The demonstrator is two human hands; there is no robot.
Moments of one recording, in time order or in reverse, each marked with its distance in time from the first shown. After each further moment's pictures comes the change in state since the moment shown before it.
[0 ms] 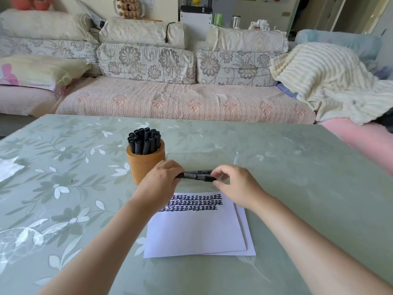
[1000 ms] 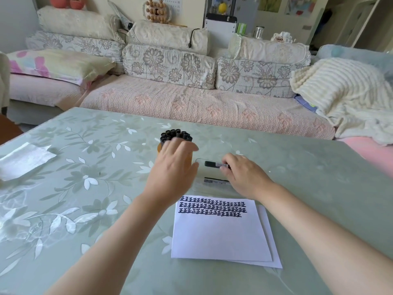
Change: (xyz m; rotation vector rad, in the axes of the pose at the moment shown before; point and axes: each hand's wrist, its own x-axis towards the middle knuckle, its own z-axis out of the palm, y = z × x) left_hand -0.005 -0.002 -0.055 -0.057 0.322 -0.056; right_hand 0.049 -0.039 0.011 -0.456 -0.025 -0.261
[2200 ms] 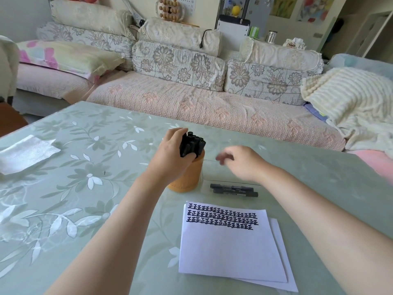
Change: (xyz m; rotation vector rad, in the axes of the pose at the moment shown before) left_hand 0.034 -0.059 0.009 -0.154 -0.147 -0.376; right_hand 0.069 -0.021 -0.015 0.267 -0.211 0.209
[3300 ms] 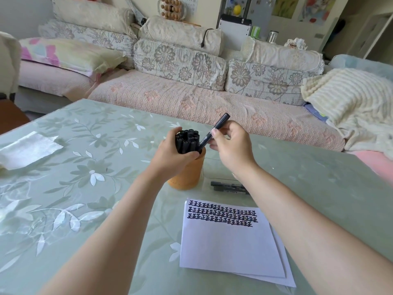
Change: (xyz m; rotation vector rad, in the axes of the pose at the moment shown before) left_hand -0.002 0.000 -0.001 -0.262 -0.060 -0.312; right_hand 0.004 -0.054 0.017 0.764 0.528 -0.039
